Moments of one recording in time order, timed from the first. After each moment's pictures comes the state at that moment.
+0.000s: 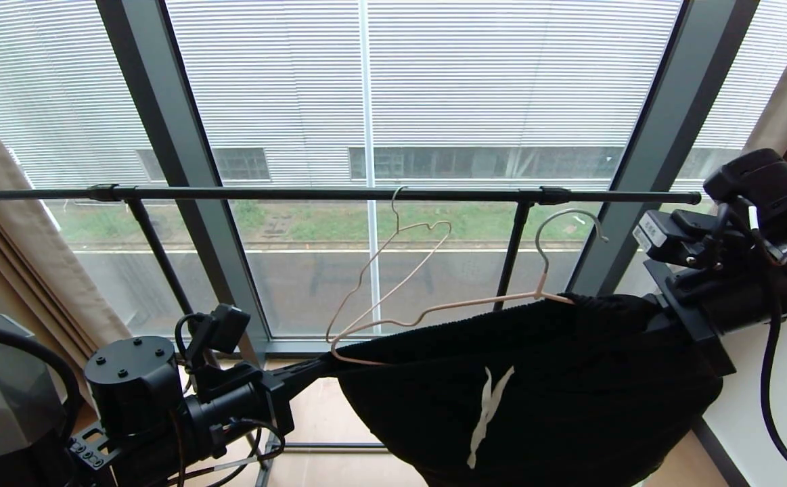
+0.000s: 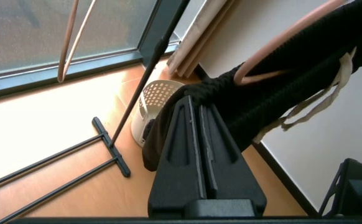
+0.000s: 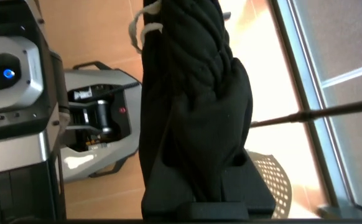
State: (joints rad) left arm -0.41 1.96 -0.19 -1.57 -0.39 -0.33; right arm 0.14 1.67 -1.34 0.82 0.69 -0.99
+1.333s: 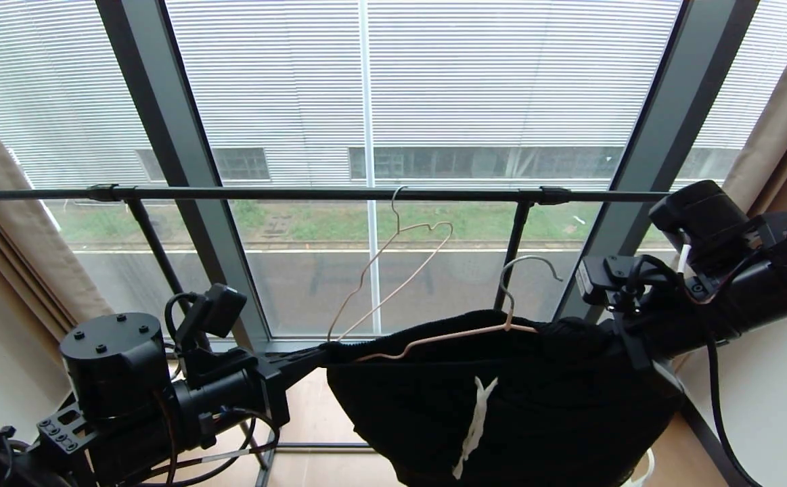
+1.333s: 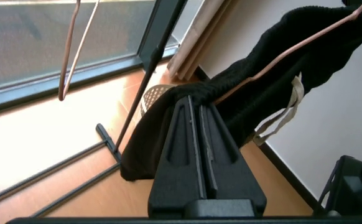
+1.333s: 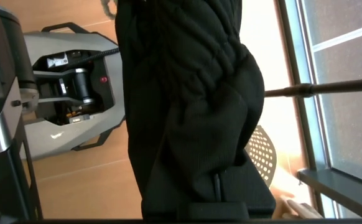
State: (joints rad) left arm -0.43 1.77 -0.28 -1.27 -0.39 -0.28; right arm 0.24 1.72 -1.22 0.62 0.50 -0.95
